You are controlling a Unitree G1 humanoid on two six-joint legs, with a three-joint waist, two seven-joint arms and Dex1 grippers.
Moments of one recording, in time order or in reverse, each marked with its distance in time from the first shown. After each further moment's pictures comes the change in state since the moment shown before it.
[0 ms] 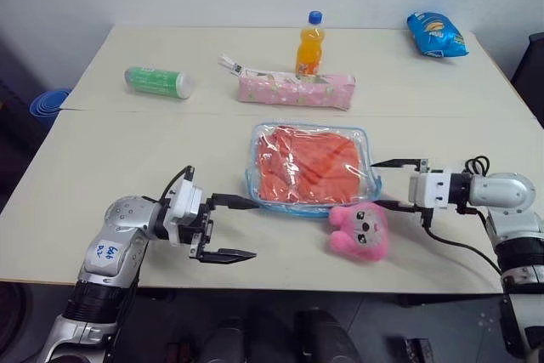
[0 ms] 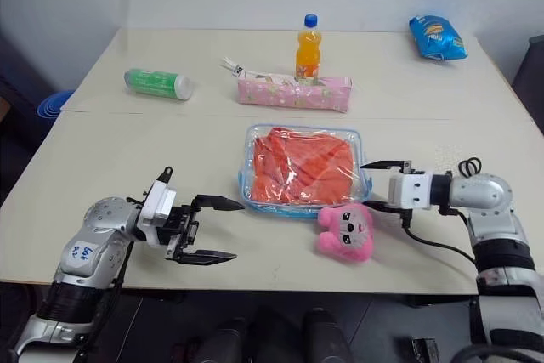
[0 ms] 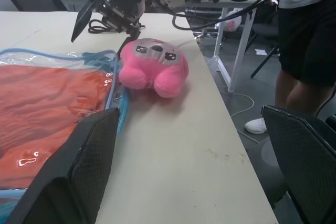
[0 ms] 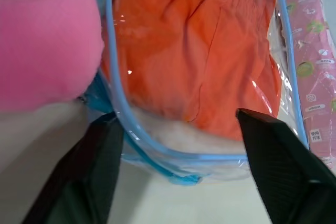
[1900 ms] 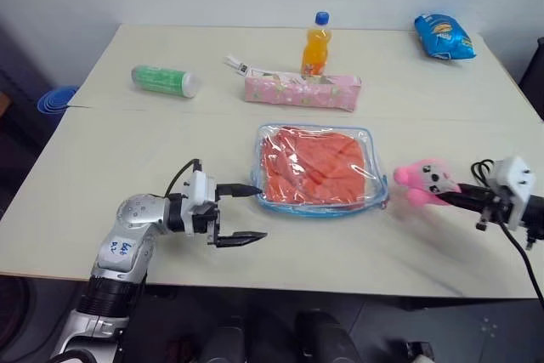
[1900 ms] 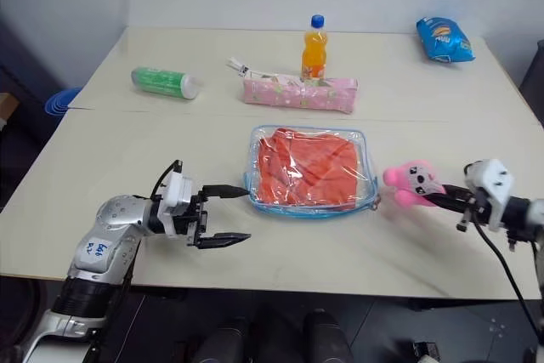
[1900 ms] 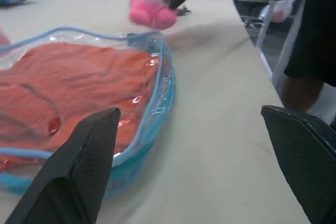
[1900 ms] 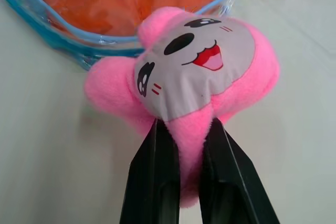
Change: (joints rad) left arm -0.008 -0.071 0.017 0.047 0.096 0.016 0.211; right arm 0.487 -0.155 -0.429 -0.507 0.376 0.799 -0.018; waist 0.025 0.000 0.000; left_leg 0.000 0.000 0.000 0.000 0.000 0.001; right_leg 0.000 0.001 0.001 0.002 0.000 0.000
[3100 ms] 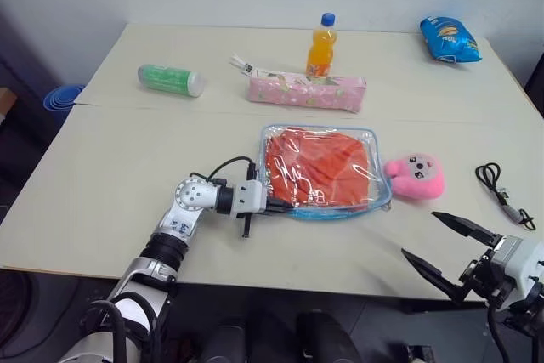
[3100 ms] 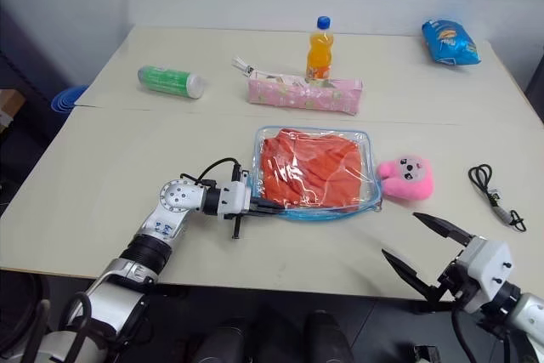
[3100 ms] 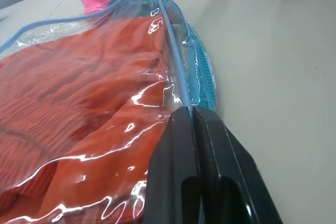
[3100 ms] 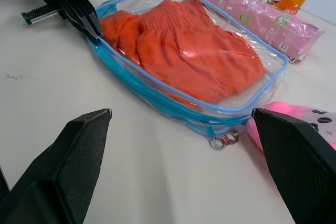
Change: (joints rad) left arm -0.362 -0.185 -0.213 0.617 0.354 -0.582 -0.043; right arm 0.583 0.287 -0.079 -0.615 0.088 -0.069 -0.285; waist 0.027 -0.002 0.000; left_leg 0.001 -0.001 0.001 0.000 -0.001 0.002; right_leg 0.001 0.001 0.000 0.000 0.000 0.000
